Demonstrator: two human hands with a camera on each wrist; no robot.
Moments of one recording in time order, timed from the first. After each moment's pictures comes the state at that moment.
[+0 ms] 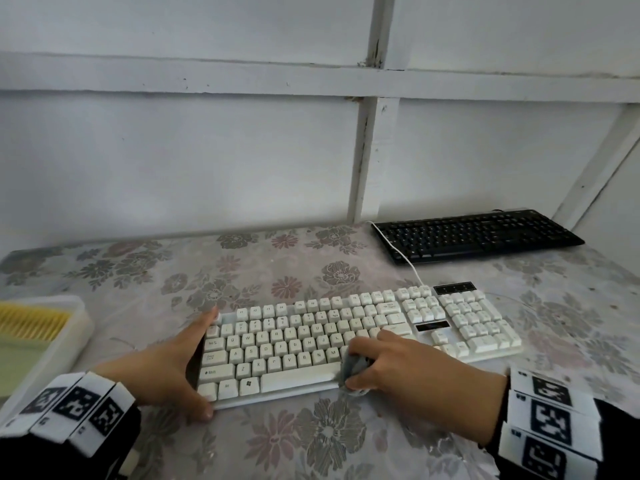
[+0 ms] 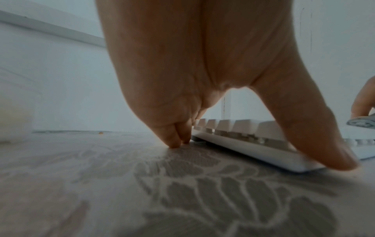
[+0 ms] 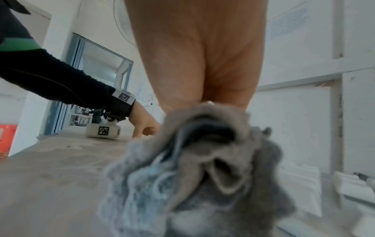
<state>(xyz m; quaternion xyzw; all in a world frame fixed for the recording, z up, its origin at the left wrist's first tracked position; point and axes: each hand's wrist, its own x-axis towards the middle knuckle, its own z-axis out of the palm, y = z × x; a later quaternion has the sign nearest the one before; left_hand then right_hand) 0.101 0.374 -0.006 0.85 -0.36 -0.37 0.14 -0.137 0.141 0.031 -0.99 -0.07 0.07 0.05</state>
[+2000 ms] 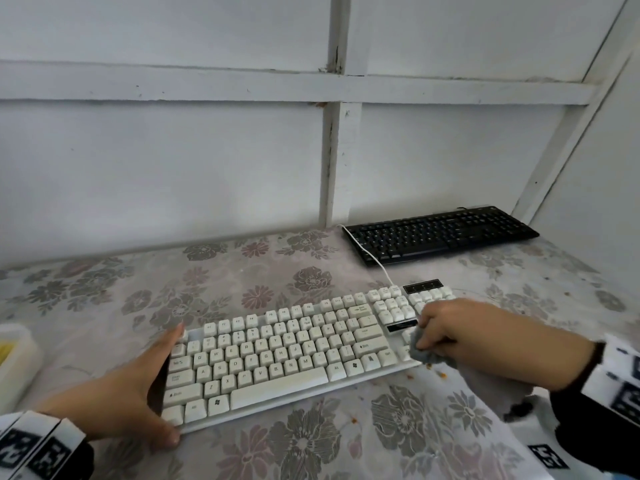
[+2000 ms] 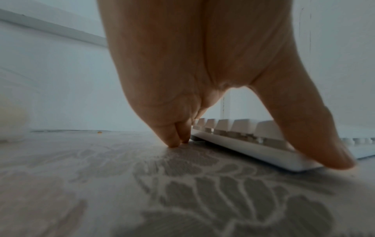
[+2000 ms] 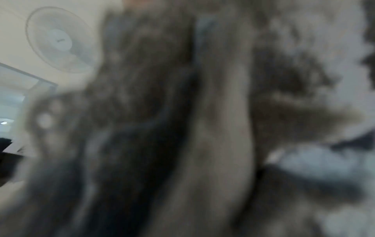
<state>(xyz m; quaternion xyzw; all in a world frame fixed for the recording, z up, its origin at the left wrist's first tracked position) 0.105 0.372 -0.008 0.83 -0.38 -0.37 0.18 -0.185 0.060 0.067 -0.98 0.11 0.14 0.04</state>
